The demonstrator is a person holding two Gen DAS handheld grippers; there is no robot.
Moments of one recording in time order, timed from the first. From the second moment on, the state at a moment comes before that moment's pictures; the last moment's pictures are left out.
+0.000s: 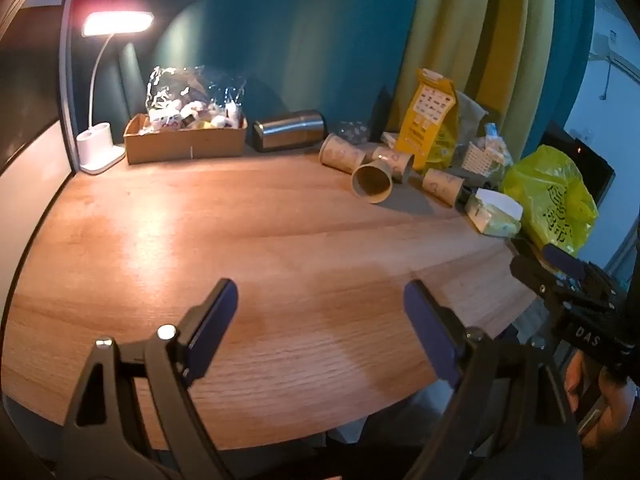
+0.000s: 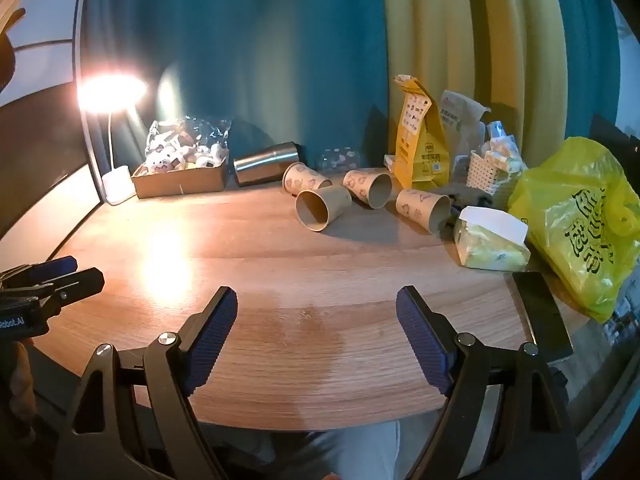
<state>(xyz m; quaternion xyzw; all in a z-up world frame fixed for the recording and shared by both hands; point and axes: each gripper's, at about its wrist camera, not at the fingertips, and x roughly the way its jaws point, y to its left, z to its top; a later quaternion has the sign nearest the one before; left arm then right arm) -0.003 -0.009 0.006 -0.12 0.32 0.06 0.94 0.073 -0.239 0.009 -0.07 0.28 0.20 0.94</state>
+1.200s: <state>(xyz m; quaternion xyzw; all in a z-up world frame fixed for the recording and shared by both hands) -0.004 -0.018 0.005 -0.12 0.34 0.06 0.93 0.071 -0.231 0.007 -0.06 0.28 0.20 0.94</state>
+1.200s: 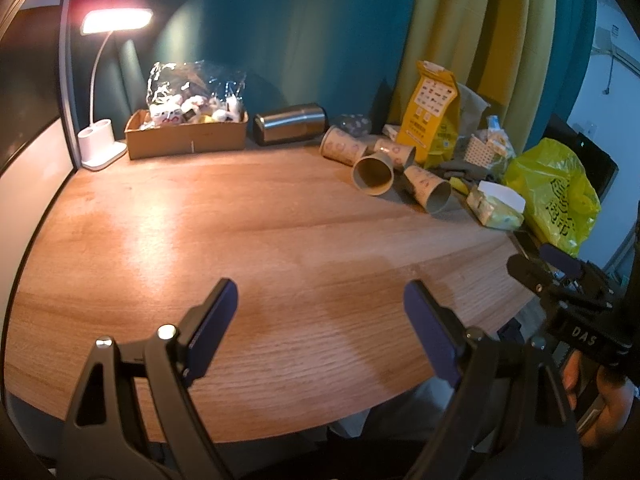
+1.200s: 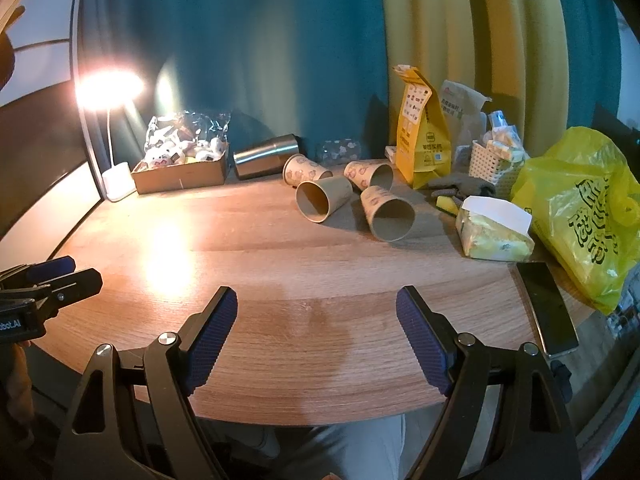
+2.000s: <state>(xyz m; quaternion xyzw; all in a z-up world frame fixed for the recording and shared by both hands) -0.005 -0.017 0.006 -0.12 0.34 0.06 0.93 0.070 -0.231 0.008 -0.06 0.28 0.21 0.93</state>
